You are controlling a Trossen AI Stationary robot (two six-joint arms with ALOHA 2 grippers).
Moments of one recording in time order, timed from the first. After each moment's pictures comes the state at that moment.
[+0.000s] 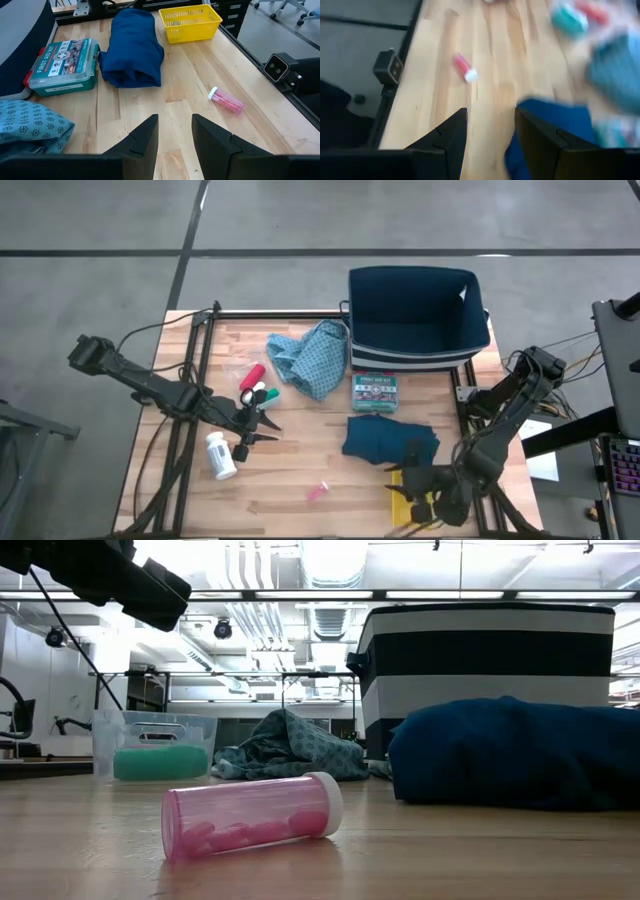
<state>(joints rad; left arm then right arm) -0.37 1.02 0.52 0.00 -0.12 -0.03 0.90 1.50 1.14 -0.57 0.69 0.58</state>
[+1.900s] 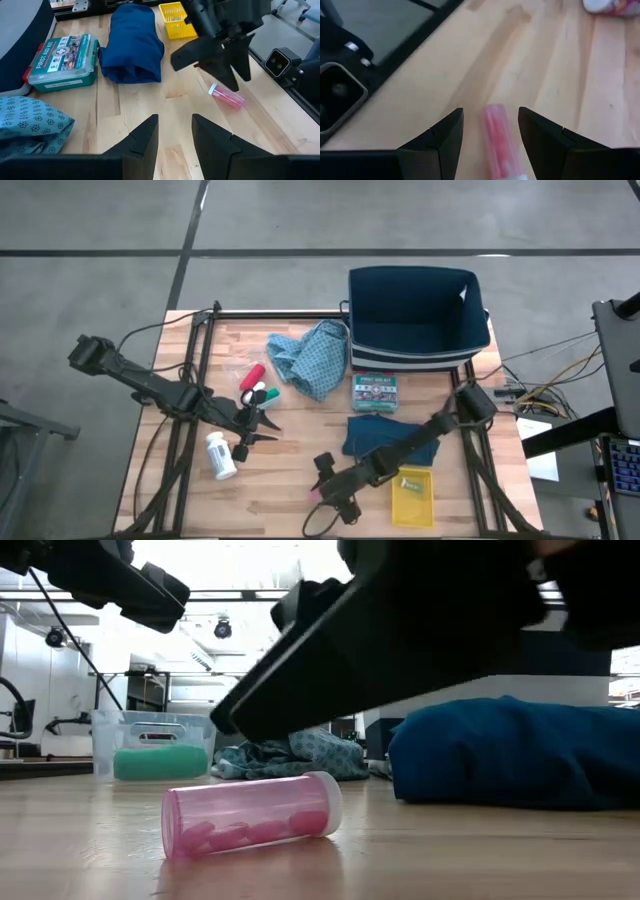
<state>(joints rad) -0.37 1.02 0.52 -0.02 -0.12 -0.03 0.50 2.11 1.30 0.15 0.08 -0.02</state>
